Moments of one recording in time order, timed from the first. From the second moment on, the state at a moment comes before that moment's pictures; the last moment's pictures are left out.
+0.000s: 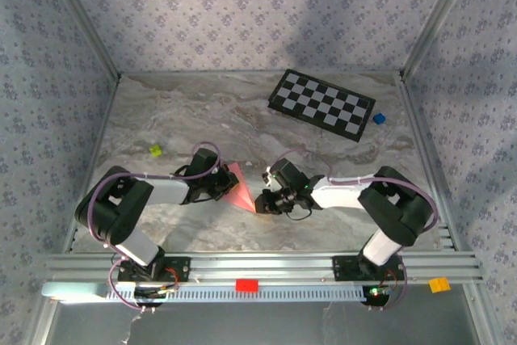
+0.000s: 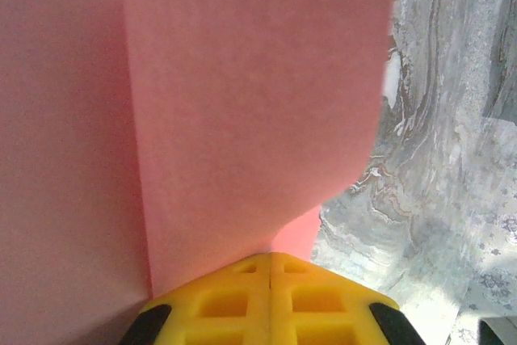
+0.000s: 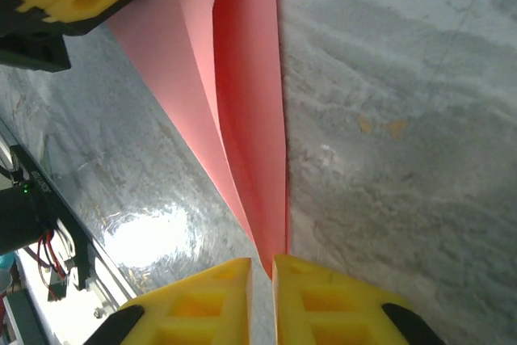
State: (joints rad) left arm -0.57 1.58 0.52 0.23 0.32 -1.19; right arm 0.85 1.60 0.67 0.00 -0.48 0.79
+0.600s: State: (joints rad) left arm -0.57 1.58 0.52 0.24 0.32 -1.19; right arm 0.86 1.72 0.89 -0.06 -0.51 0.77
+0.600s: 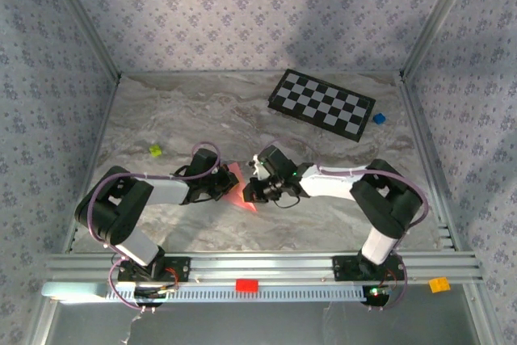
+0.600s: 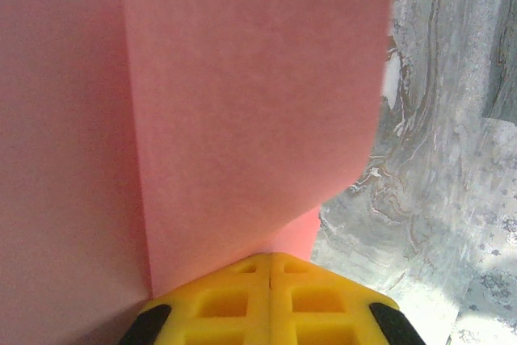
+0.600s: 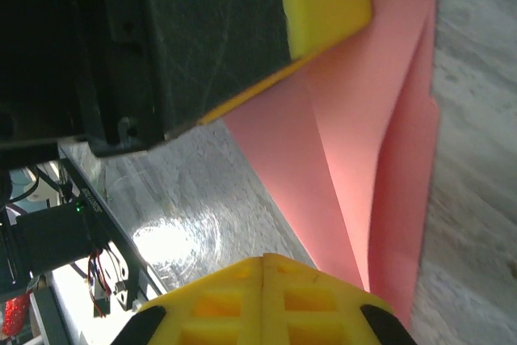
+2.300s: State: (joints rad) left arm -0.56 1.58 0.49 0.28 0.32 -1.20; right arm 0.83 1.71 0.92 -0.06 -0.51 0.83
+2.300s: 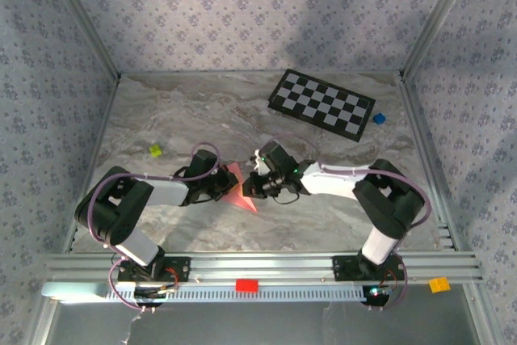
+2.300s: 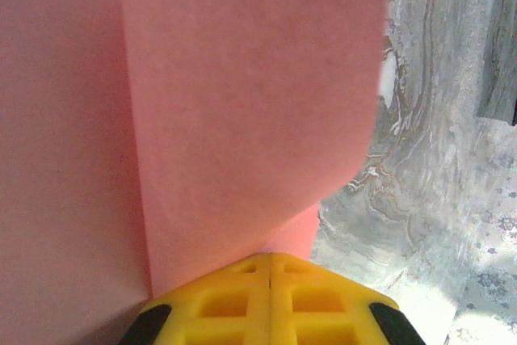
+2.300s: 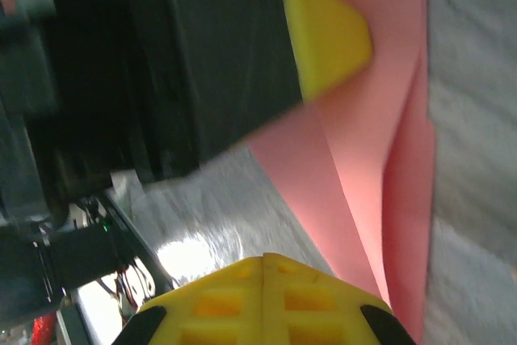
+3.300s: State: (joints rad) left arm -0.57 1.58 0.49 0.28 0.32 -1.20; right arm 0.83 1.82 0.87 0.00 -0.52 0.89
